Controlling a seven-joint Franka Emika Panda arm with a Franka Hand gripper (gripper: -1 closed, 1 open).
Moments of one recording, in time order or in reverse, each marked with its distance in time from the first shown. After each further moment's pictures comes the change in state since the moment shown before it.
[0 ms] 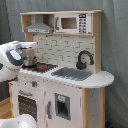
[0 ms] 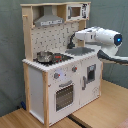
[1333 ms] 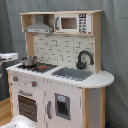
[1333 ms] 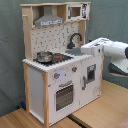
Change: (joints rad) arm 0.276 -0.160 0.063 -0.056 0.000 -0.274 0.070
